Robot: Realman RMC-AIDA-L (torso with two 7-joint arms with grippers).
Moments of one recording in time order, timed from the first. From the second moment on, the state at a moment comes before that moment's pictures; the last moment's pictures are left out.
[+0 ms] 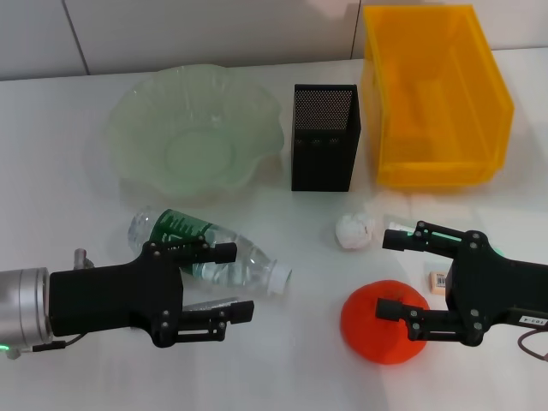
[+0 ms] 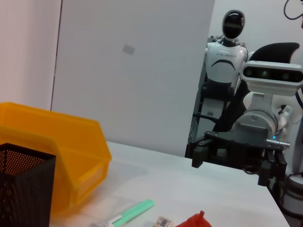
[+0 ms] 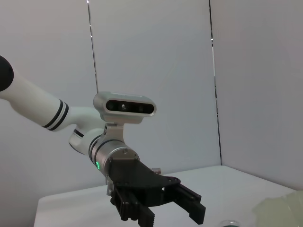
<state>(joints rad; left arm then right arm) -0.51 -2.07 0.87 0.46 1.87 1.70 -1.06 0.24 2.08 -0.83 -0.63 -1.72 -1.81 0.97</state>
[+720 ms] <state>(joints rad) -0.55 -2.08 0.87 0.39 1.85 1.67 -1.02 0.21 2.08 -0.44 -0.61 -1.71 -1.86 0.98</state>
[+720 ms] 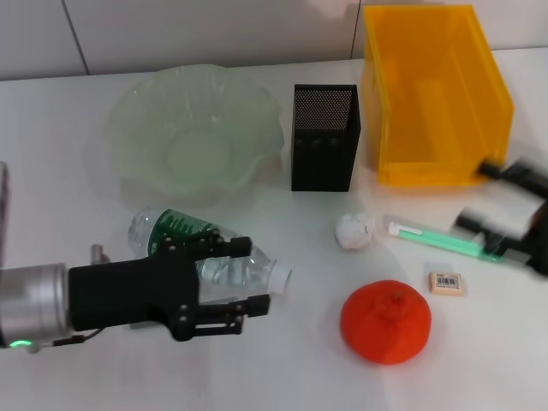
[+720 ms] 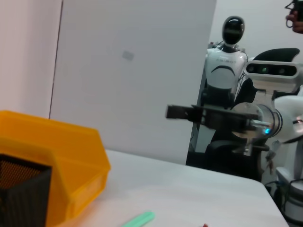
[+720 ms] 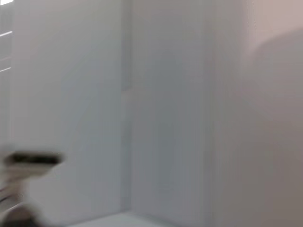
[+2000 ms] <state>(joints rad) -0.87 -2.08 0.23 -0.30 2.42 1.11 -0.67 0.25 2.08 -0.22 -0.53 -1.72 -1.82 0.98</state>
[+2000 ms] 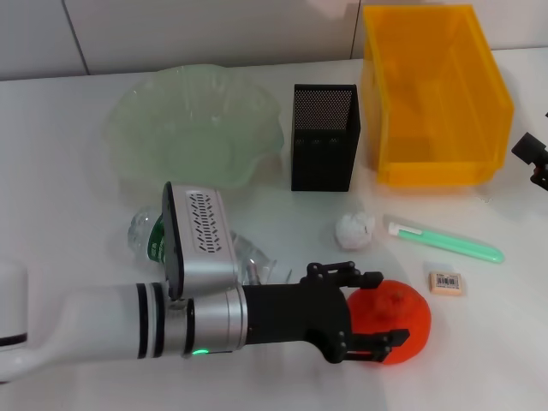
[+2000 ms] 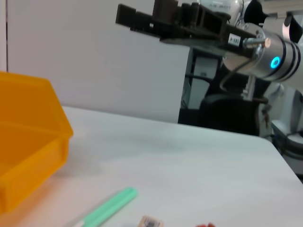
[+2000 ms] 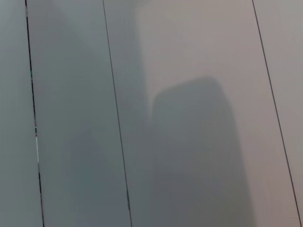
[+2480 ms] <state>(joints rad) -0.84 -2.08 -0.03 -0.39 2.72 0.95 -0.67 0.24 2.08 -0.22 -0.53 -1.72 -1.82 0.98</state>
